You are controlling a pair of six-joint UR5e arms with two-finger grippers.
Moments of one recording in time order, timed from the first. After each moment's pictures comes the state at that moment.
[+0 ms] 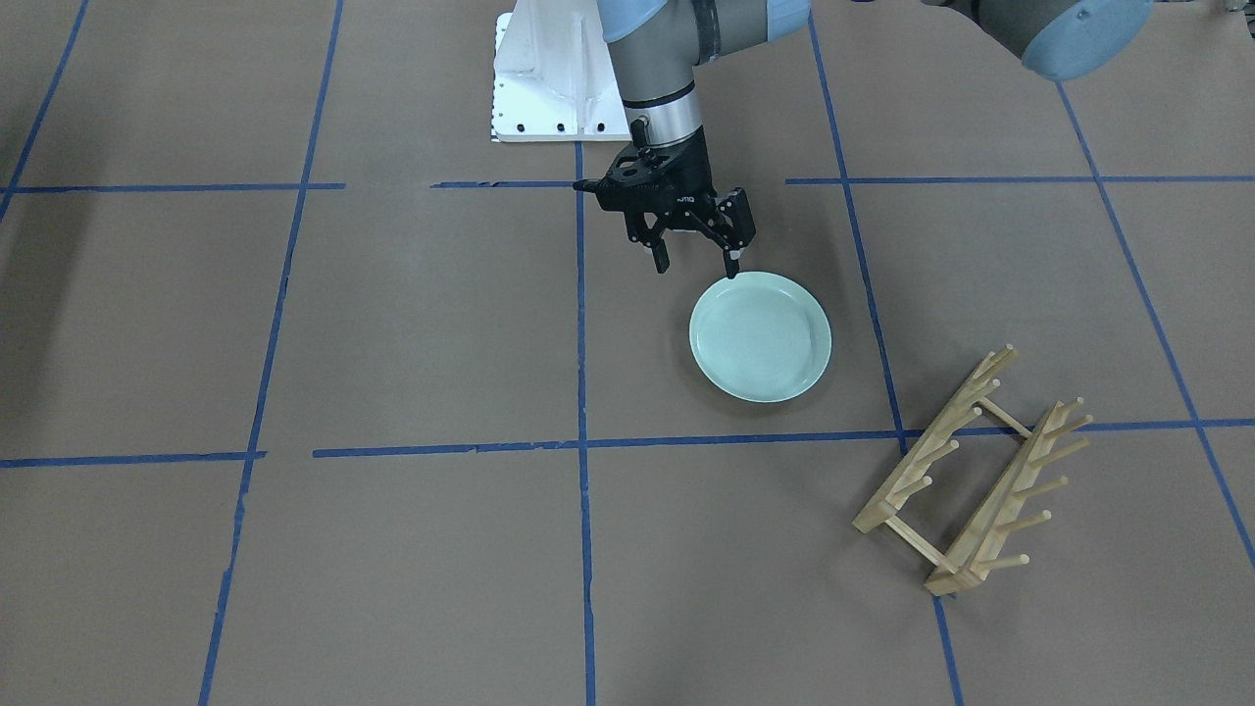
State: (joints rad) left arm -0.38 -2.24 -1.86 -1.28 -1.29 -0.83; right arm 1.55 -1.66 1.68 -1.60 2.19 0.06
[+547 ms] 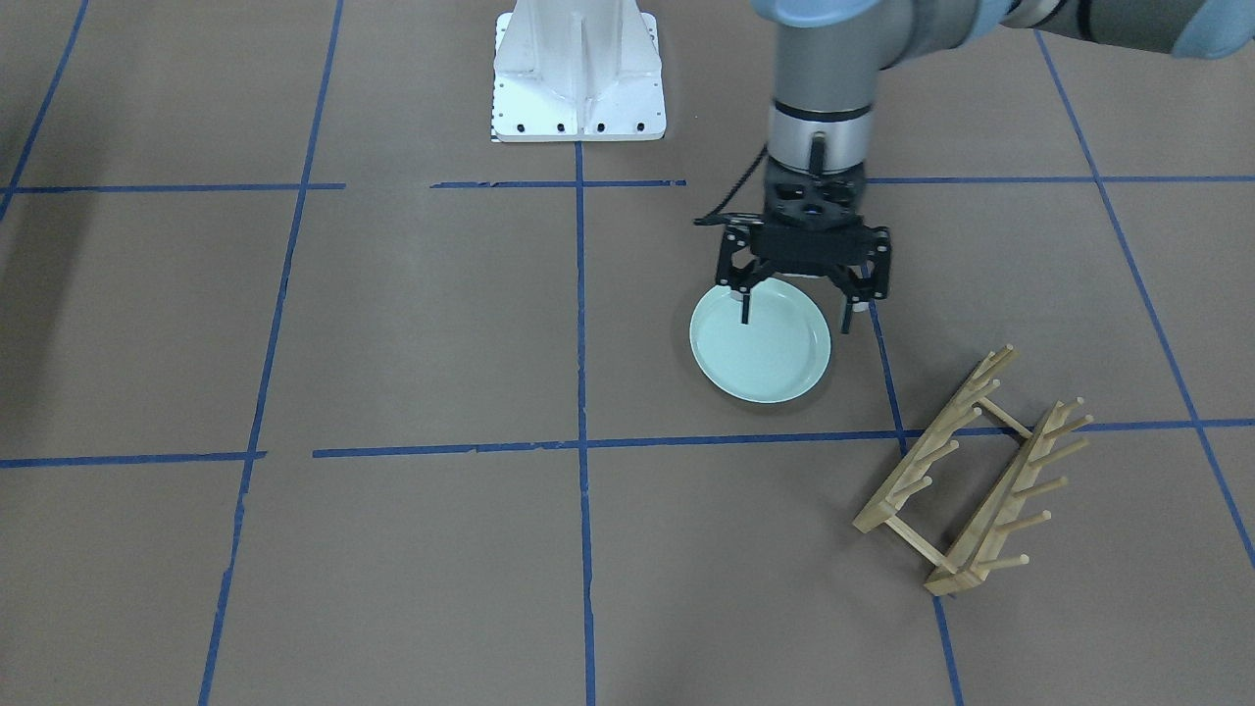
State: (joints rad) left arm -0.85 -2.18 -1.90 -1.46 -1.78 -0.74; right arm 1.55 -1.66 1.68 -1.60 2.19 0.06
